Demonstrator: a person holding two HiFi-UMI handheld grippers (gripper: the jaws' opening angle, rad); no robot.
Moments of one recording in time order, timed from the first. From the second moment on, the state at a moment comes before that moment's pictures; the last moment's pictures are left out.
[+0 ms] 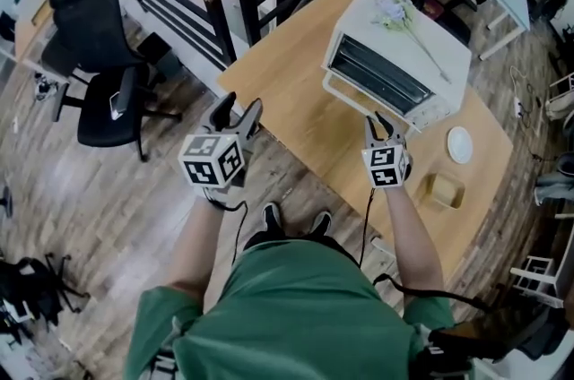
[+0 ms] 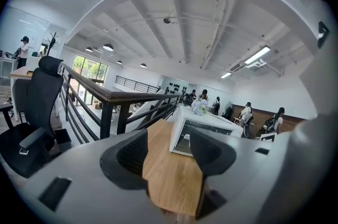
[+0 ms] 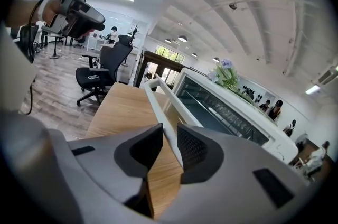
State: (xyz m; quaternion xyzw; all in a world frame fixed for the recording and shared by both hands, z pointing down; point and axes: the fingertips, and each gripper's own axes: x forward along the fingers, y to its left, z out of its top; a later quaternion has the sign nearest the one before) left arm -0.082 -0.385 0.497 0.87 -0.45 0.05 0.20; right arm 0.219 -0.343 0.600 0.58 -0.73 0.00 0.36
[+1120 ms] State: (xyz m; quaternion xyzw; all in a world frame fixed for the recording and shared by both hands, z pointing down) left arm -0.097 -0.382 0.526 0.88 -0.41 0.11 0.21; right arm 0.182 -0.294 0.694 0.63 -0.69 0.02 0.36
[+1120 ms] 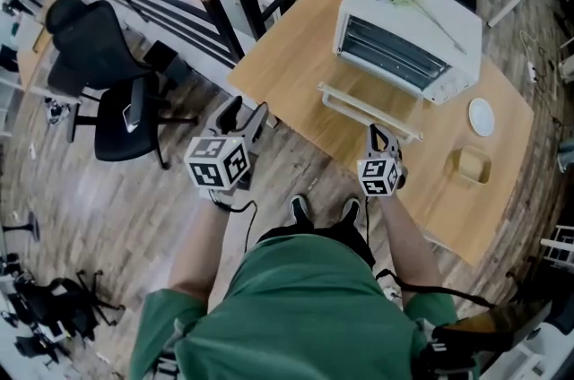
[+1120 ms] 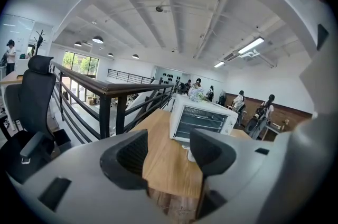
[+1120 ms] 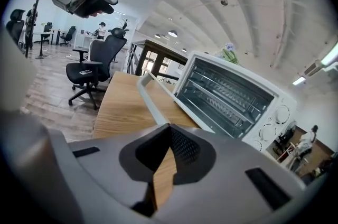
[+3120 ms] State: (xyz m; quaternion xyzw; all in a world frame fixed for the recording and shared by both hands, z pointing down) left arm -0.015 -0.400 0.390 0.90 -0.43 0.00 0.10; right arm 0.215 -0.337 0.365 0.65 -0.76 -0.02 0.01
